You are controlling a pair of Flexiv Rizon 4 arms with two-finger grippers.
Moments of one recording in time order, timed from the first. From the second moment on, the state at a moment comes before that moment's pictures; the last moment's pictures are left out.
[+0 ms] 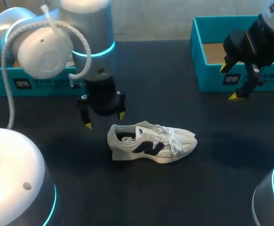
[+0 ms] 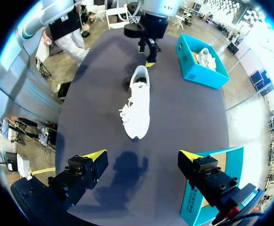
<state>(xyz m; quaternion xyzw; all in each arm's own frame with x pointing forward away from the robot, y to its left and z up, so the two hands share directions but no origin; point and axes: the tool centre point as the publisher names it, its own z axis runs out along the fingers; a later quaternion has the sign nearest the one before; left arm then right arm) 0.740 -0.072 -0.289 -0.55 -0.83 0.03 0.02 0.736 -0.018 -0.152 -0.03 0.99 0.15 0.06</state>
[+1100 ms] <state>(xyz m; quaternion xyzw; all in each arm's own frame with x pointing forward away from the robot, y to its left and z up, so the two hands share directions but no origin) 0.733 0.018 -0.303 -0.20 -0.96 0.21 -0.01 0.736 -0.018 -0.152 -0.03 0.99 0.15 0.06</state>
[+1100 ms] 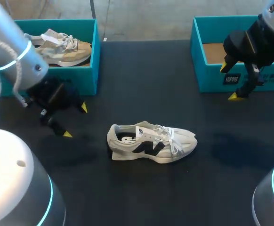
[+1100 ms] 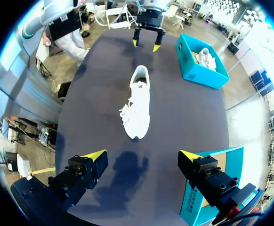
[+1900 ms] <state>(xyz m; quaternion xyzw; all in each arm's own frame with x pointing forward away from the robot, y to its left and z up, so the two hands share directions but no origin) 0.714 0.056 -0.349 -0.13 -0.95 0.28 0.01 0.736 -0.018 -0.152 -0.03 0.99 0.15 0.06</state>
